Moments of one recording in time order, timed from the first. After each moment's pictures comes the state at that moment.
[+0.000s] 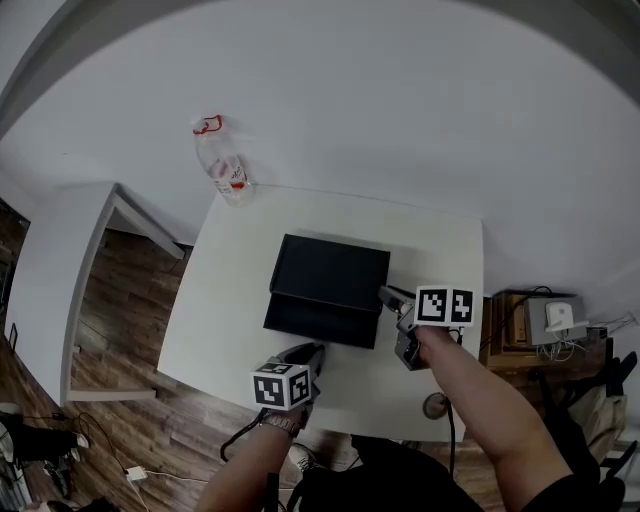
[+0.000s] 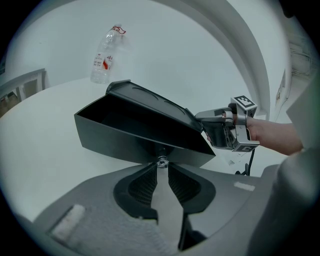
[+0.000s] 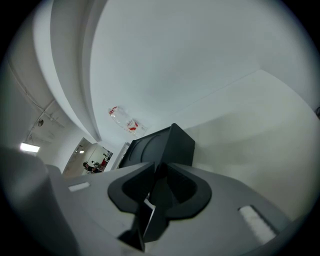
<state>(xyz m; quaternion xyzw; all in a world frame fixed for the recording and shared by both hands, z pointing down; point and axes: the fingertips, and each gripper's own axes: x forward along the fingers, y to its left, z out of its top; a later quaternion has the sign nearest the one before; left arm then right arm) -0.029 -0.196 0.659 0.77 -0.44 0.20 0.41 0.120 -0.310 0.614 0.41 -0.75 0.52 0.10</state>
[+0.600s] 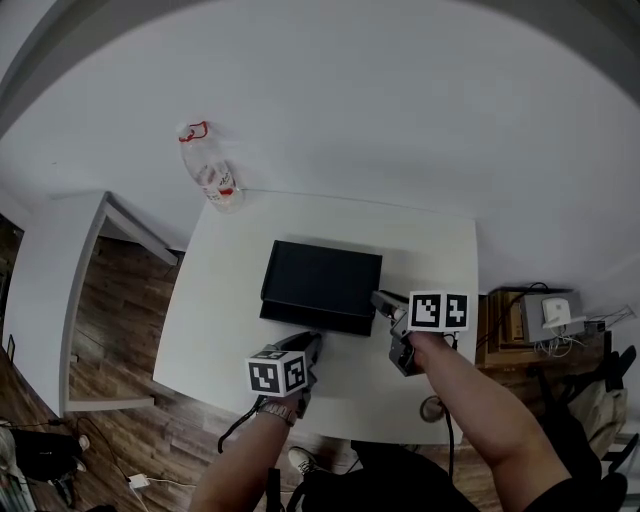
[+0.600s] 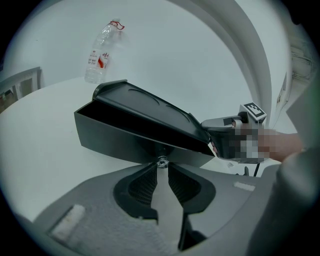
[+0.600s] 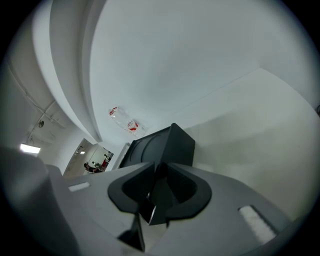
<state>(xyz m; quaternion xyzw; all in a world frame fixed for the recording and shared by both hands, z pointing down) -0.021 -0.234 0.661 0.78 -0.43 0.19 0.42 0.119 -0.309 0.615 0.40 -0.75 0.52 0.09</state>
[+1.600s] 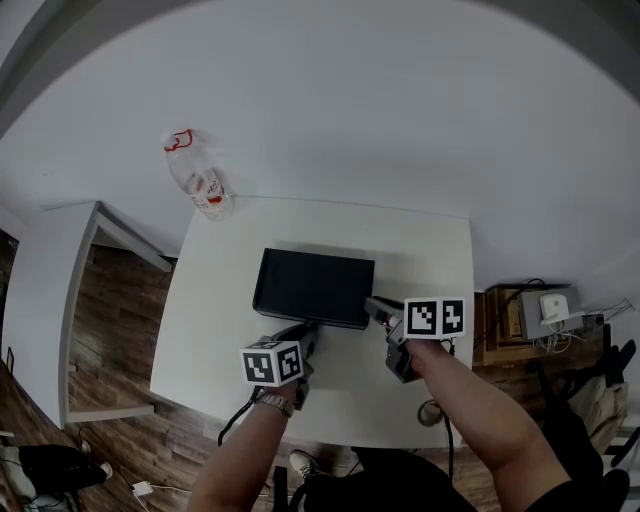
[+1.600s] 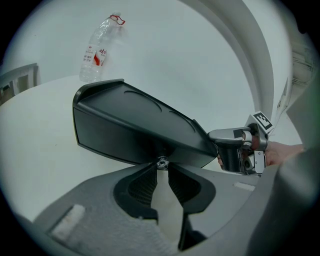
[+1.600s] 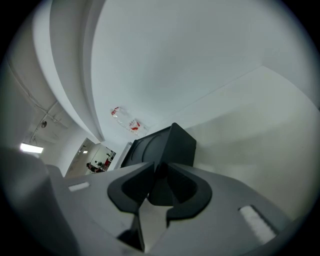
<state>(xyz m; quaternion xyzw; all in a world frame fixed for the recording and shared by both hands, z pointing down) -0.012 -0.271 0.662 0.78 -0.43 0.17 0.43 0.118 -0.308 0.615 0.39 -0.75 0.52 0.09</state>
